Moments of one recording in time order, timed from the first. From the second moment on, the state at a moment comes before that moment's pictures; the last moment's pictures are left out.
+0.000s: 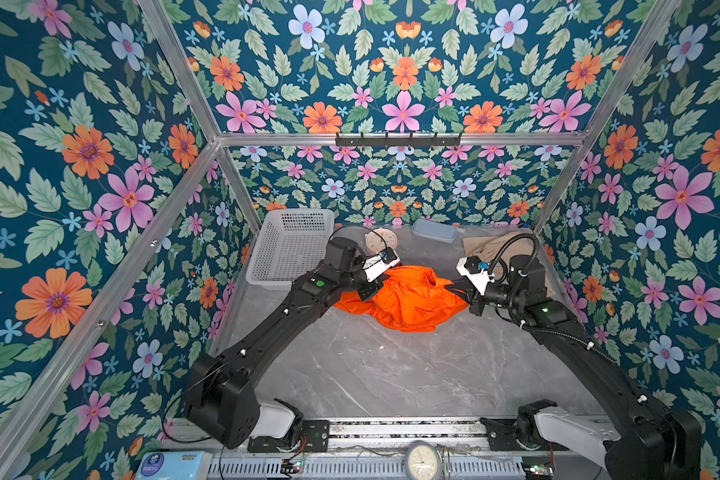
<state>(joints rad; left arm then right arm) -0.54 1.34 1.18 -0.35 0.31 0.50 0.24 1.11 0.90 -0.16 -0.77 -0.31</state>
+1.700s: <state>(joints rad) -0.71 1.39 0.91 -0.10 0.05 0.03 0.14 1.31 0.86 -0.39 -0.47 0.67</state>
